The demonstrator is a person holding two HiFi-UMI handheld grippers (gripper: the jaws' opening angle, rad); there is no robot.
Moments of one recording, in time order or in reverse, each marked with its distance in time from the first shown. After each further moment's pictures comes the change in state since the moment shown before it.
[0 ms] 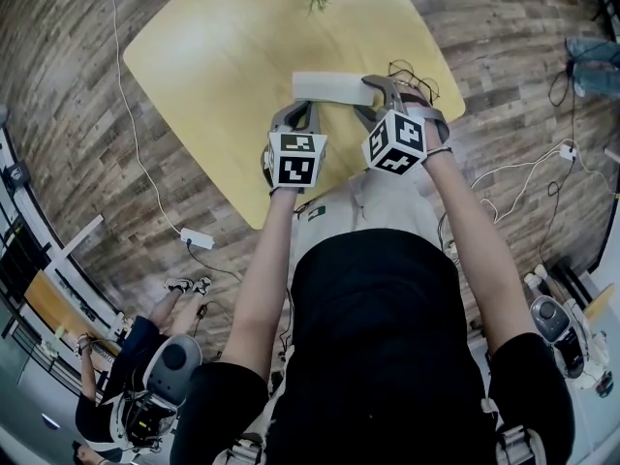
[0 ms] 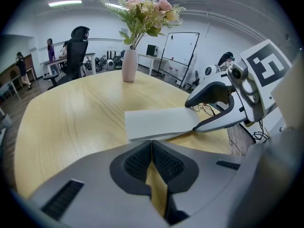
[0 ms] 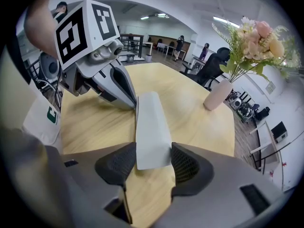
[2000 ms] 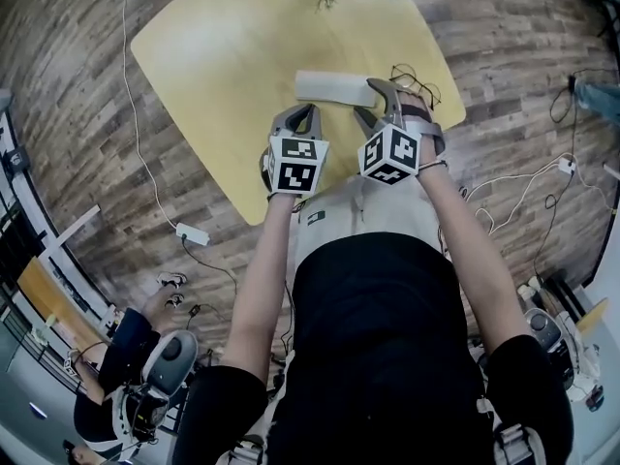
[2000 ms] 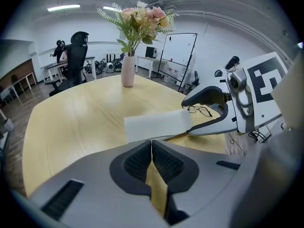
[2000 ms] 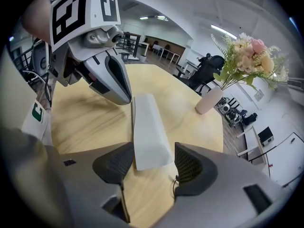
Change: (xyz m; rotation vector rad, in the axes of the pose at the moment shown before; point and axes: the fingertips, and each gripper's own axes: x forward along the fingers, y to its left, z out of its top) left arm -0.022 -0.004 0.004 0.025 -0.023 0.017; right arm -0.005 0.000 0.006 -0.014 -0.015 -0.147
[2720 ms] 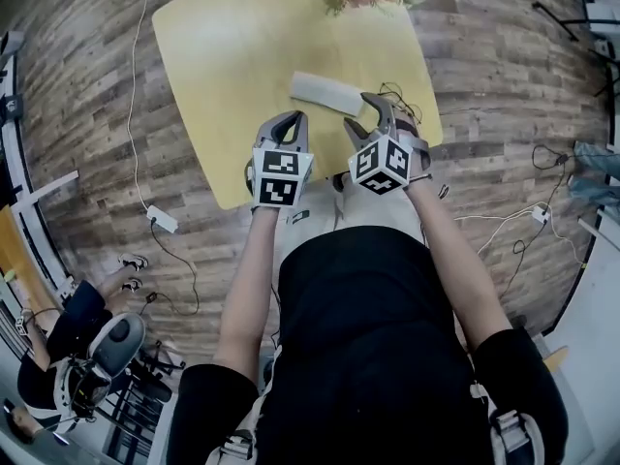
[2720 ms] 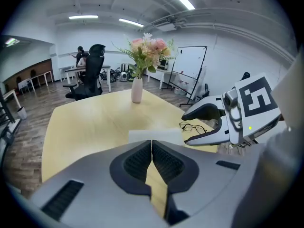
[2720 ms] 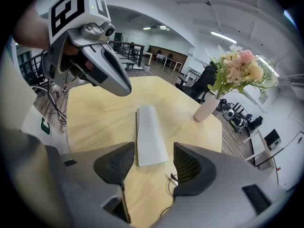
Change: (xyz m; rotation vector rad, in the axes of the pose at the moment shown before) left arm -0.071 -0.023 0.034 -0.100 -0.121 0.124; right arm -0.046 -0.006 0.010 -0.006 -0.110 0.071
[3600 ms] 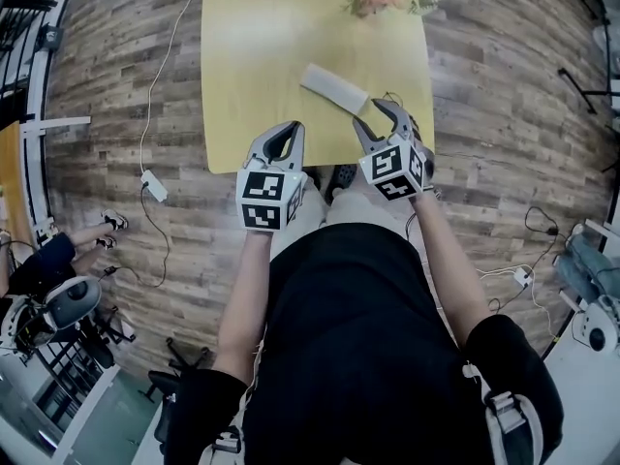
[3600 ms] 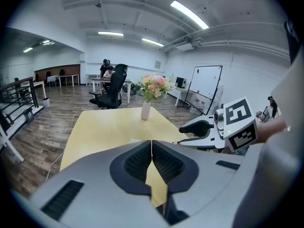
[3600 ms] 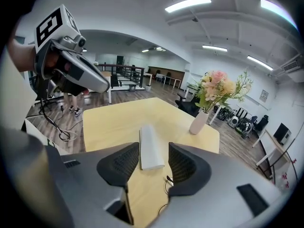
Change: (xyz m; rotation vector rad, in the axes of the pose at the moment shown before) left arm -0.105 -0.068 0.020 -0.188 -0.202 0.190; right arm -0.081 -0.012 0.003 0.068 -0.242 0.069
